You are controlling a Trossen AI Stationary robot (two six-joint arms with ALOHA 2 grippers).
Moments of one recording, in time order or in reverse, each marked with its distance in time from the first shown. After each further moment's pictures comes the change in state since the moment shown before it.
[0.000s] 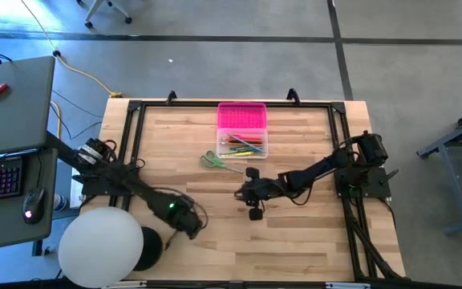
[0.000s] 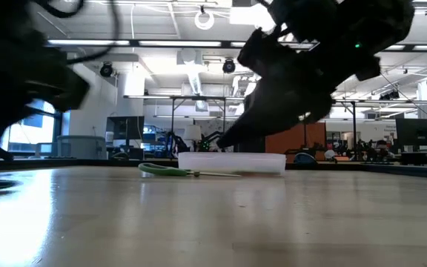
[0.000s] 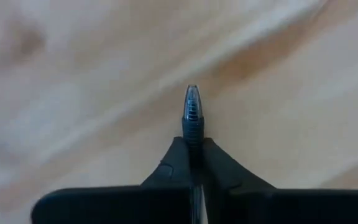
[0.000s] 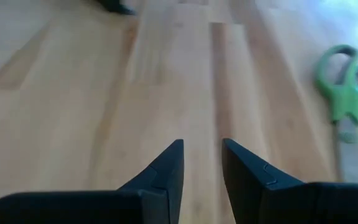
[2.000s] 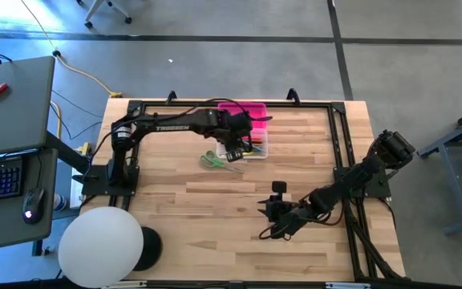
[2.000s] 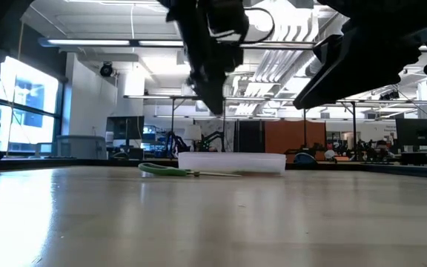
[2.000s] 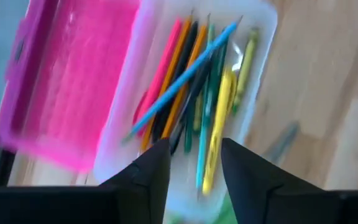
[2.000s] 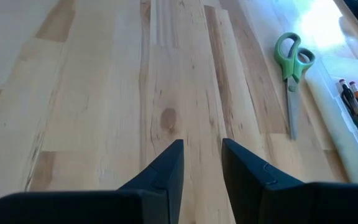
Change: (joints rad) left arm 0.736 0.205 0.721 -0.154 -0.196 1.568; right arm 0.360 -0.230 0.000 -0.474 0.470 0.224
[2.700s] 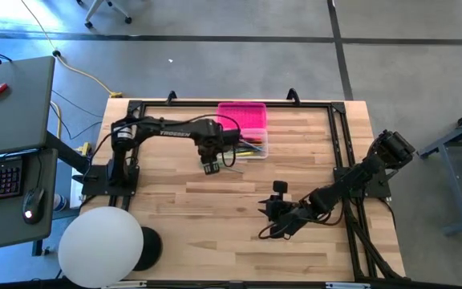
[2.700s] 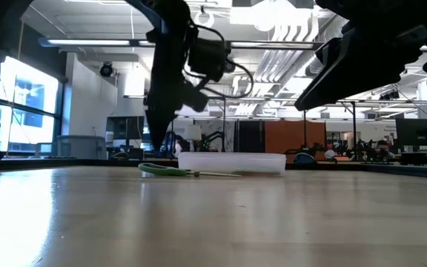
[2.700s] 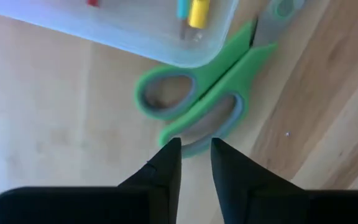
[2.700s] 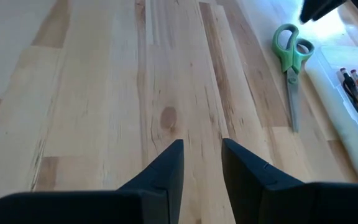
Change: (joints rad) left arm -0.008 0.001 -0.217 -0.255 0.085 -0.062; right arm 0.001 0.000 0.000 -0.008 0.004 0.064
